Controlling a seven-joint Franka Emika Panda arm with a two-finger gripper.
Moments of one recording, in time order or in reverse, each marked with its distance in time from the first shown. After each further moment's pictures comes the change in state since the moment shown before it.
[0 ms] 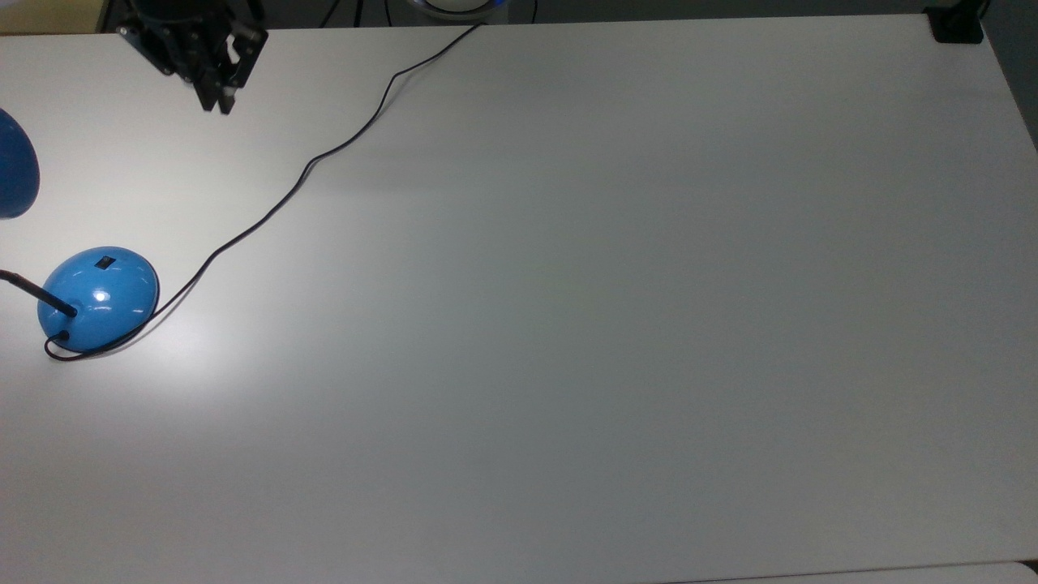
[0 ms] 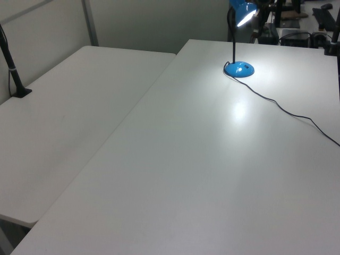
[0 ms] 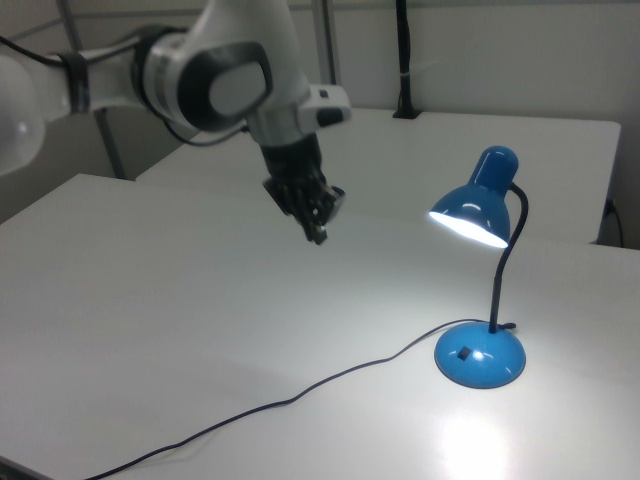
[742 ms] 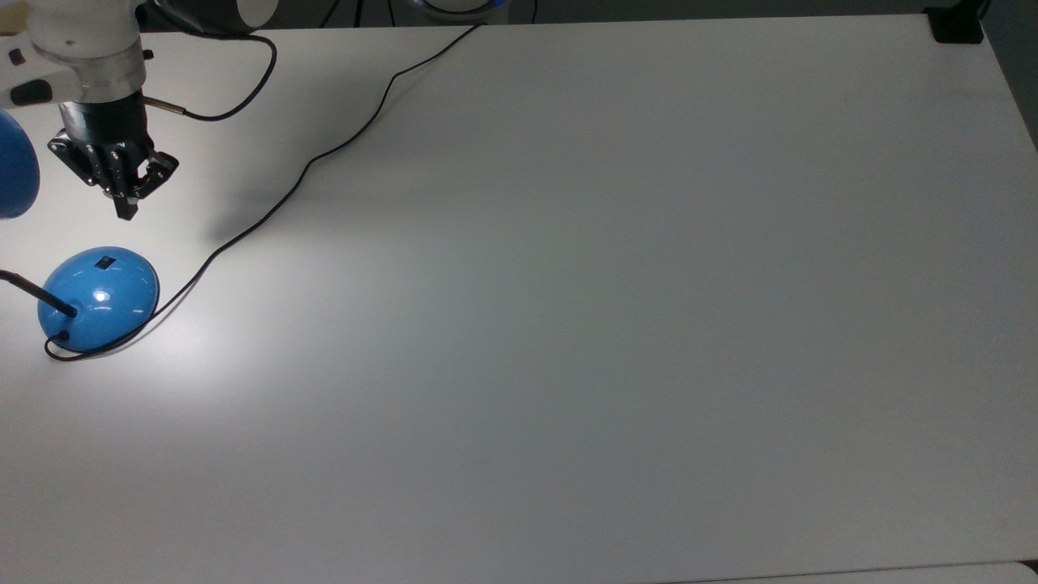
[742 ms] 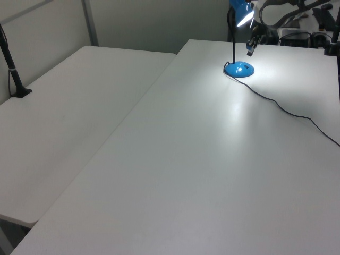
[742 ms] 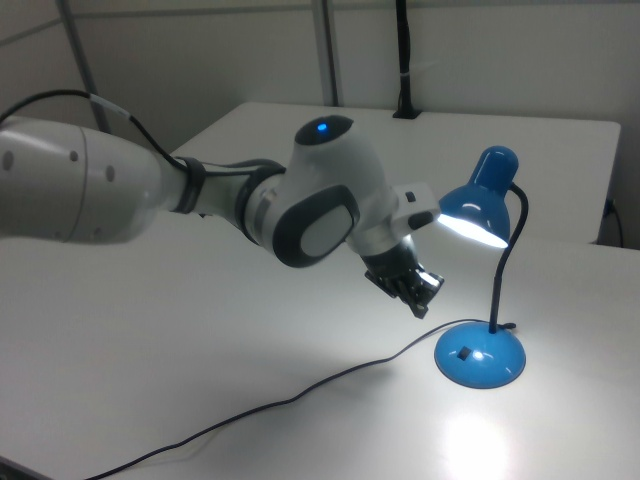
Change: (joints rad) arm -0.098 0.220 -0.070 -0.136 0.000 0.568 -0.139
